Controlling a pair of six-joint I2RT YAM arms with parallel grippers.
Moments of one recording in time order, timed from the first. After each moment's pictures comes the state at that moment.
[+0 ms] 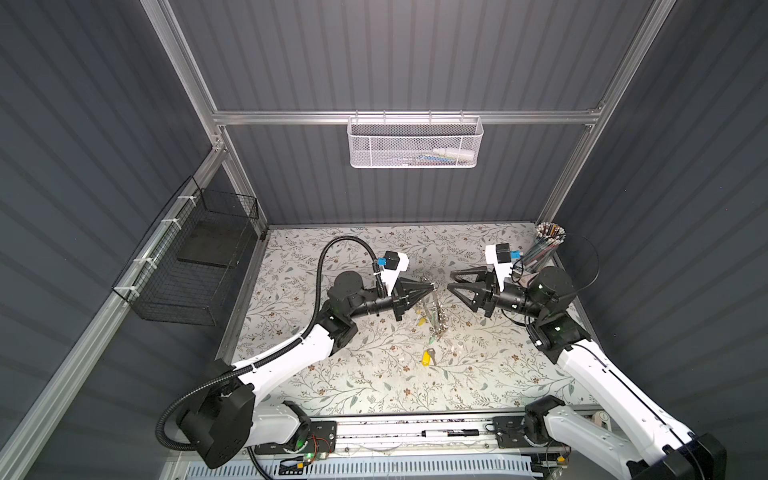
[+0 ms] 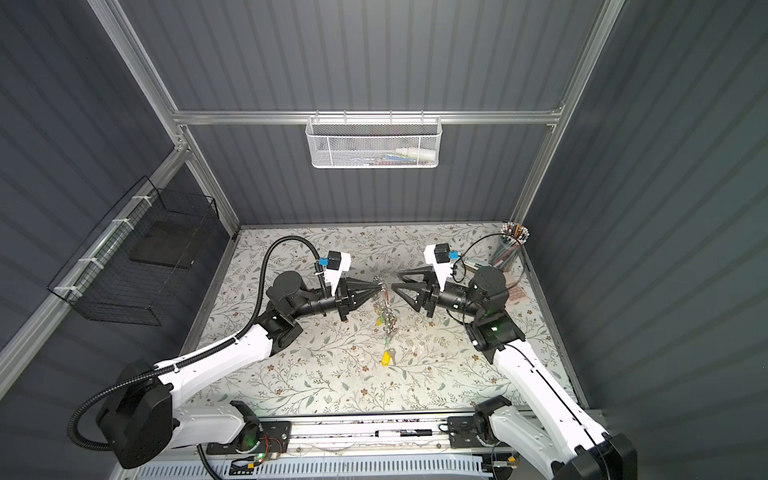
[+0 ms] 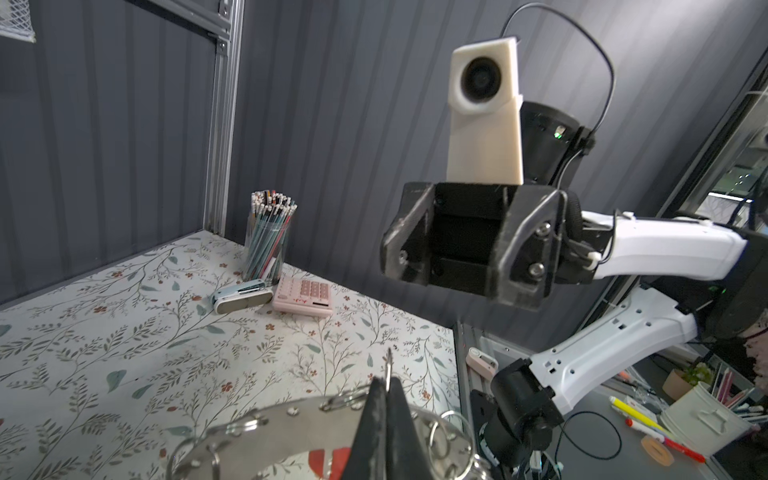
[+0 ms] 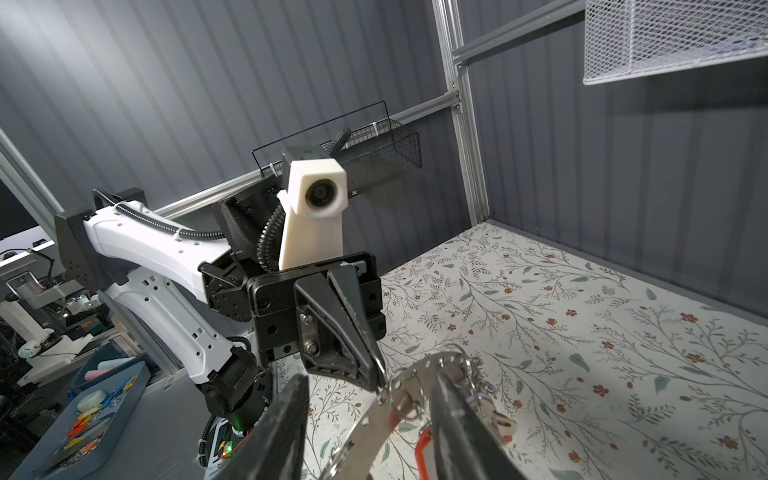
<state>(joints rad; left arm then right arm) -0.73 1.31 0.77 0.70 0.67 -0.39 0.35 0.96 0.74 0.29 -0.90 0.36</state>
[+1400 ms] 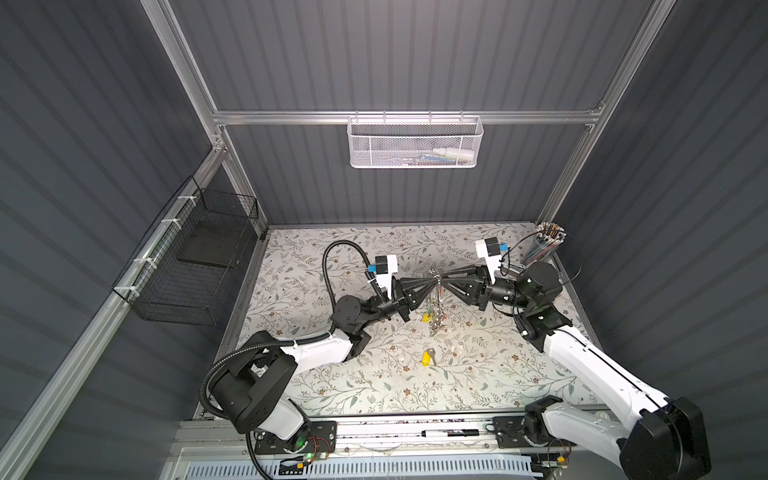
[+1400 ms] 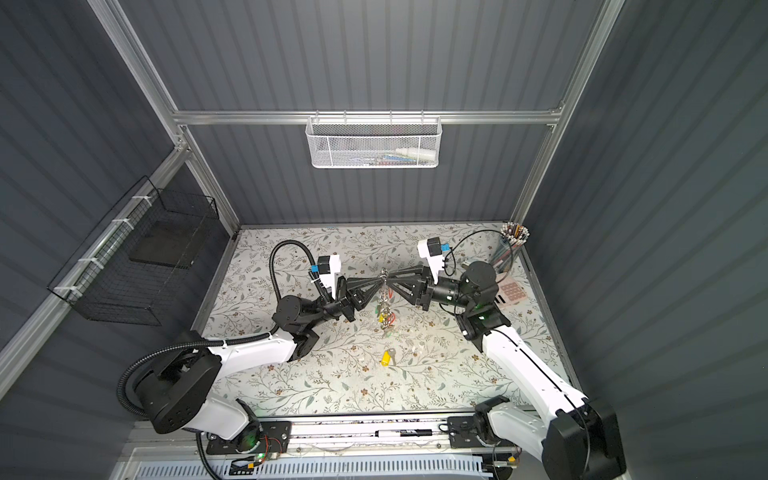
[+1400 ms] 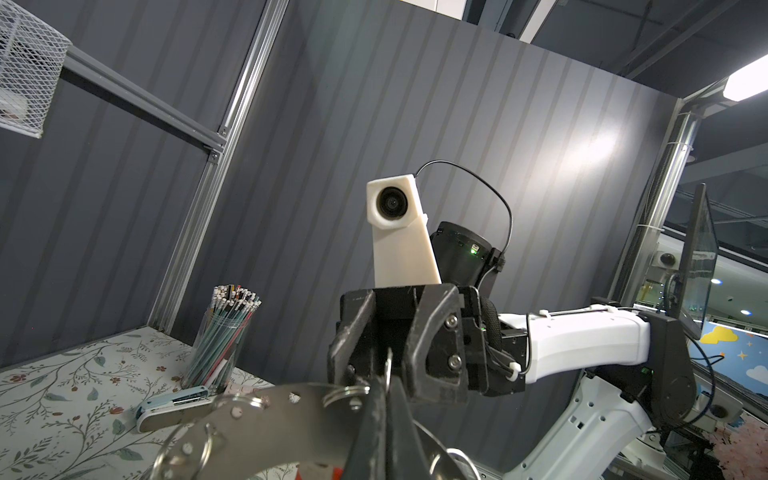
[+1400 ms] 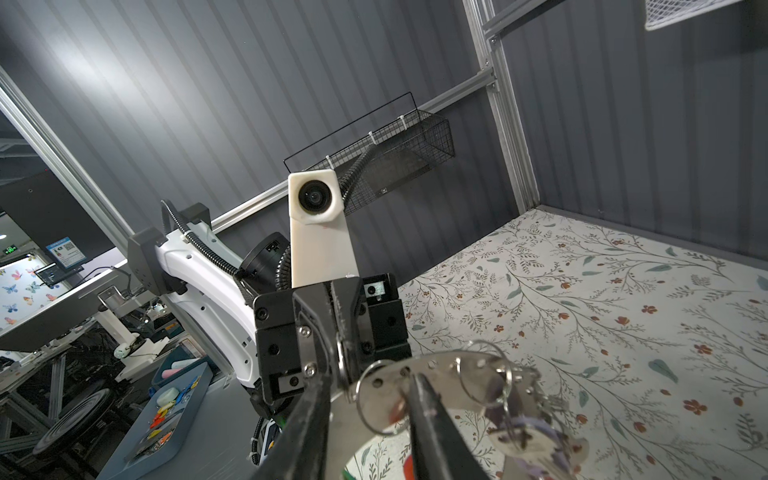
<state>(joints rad) -0.79 1.51 0.68 1.36 0.53 -0.67 0.35 1.10 0.73 0.51 -1.00 0.54</state>
